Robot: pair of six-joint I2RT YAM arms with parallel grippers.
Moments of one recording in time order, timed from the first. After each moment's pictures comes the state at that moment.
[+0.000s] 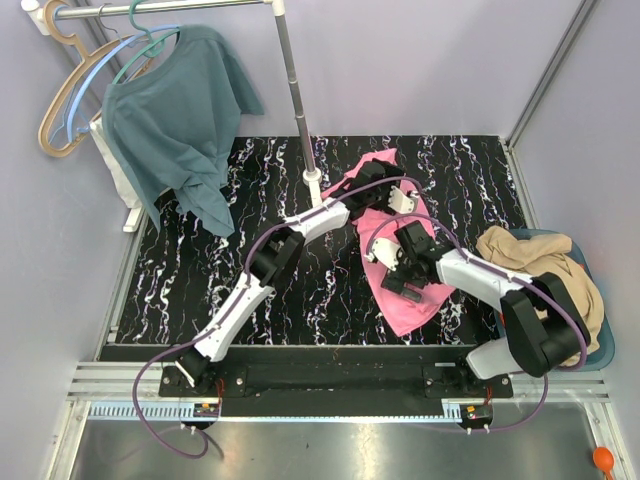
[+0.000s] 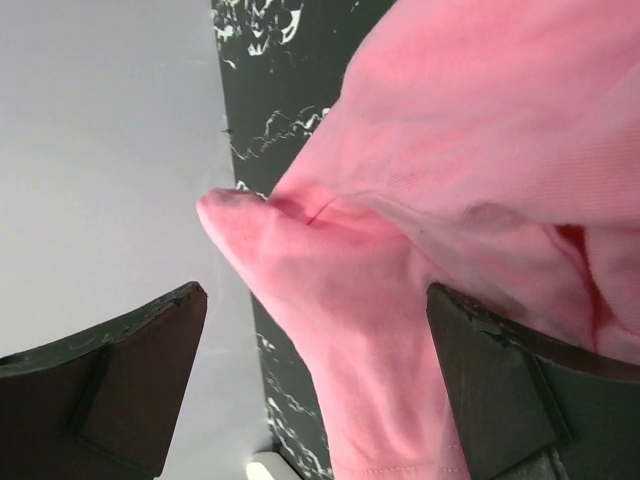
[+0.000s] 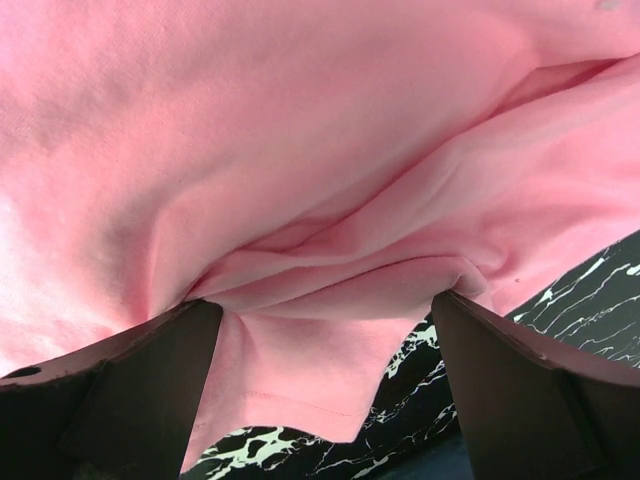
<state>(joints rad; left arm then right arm) -0.72 2.69 2.26 0.00 0.06 1.29 0.49 1.42 0.72 -0.46 0.08 -0.70</state>
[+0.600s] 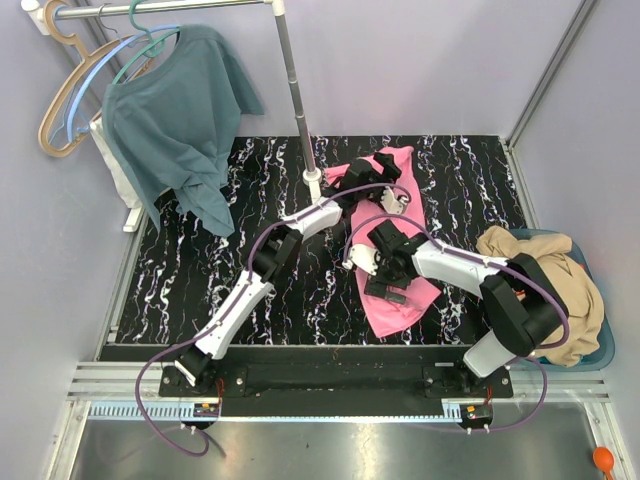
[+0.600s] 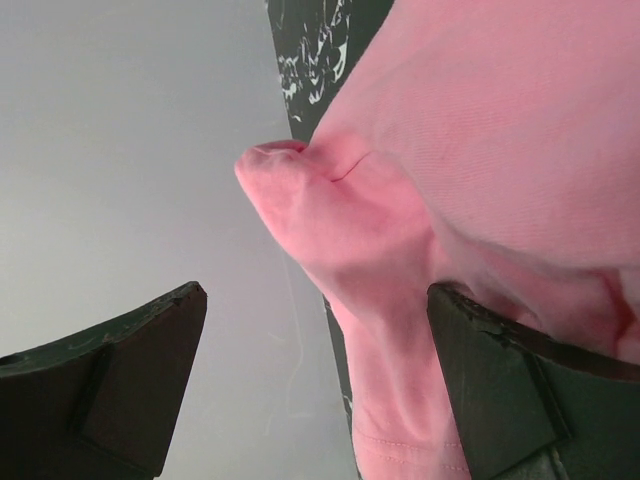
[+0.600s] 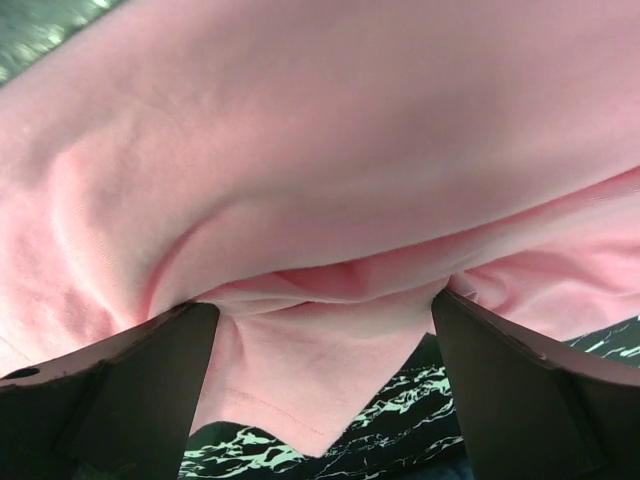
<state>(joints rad) -0.65 2.81 2.36 0.16 0.26 1.54 0.63 1.58 0.88 -0.58 0.07 -0.69</state>
